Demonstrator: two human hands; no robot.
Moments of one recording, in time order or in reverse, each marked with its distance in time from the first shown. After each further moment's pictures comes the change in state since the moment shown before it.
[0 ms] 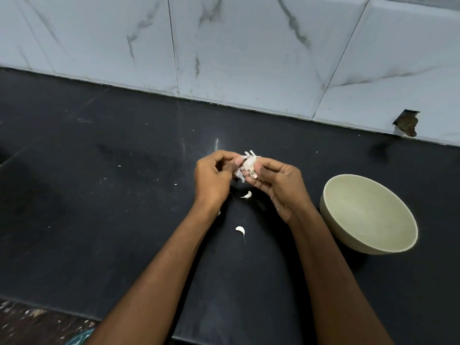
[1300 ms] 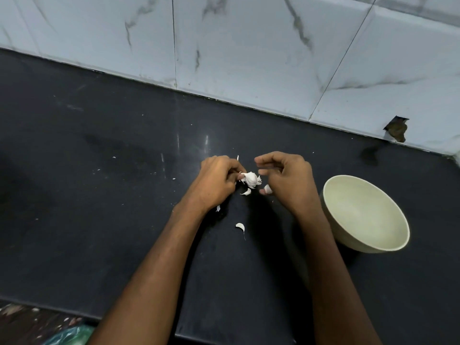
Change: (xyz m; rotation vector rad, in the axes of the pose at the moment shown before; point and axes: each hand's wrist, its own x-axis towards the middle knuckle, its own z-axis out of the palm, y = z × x) left_hand 0.007 0.002 -0.019 0.583 -0.371 0.263; right_hand -0.011 -0.022 0.003 -0.896 0.229 -0.179
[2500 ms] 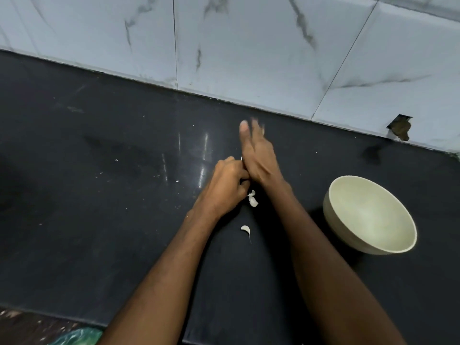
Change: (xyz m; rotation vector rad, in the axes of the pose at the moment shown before) left_hand 0.001 -0.005 0.020 0.043 0.083 0.199; right_hand 0.065 -0.020 0.059 -0.069 -0.009 -0.195
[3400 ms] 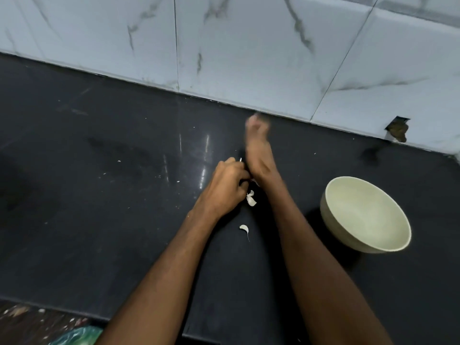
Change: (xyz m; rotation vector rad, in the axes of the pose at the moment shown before) left_hand 0.001 -0.005 0.004 0.057 -0.036 -0.010; right_hand 0.006 -0.015 -0.006 0.408 0.071 0.112
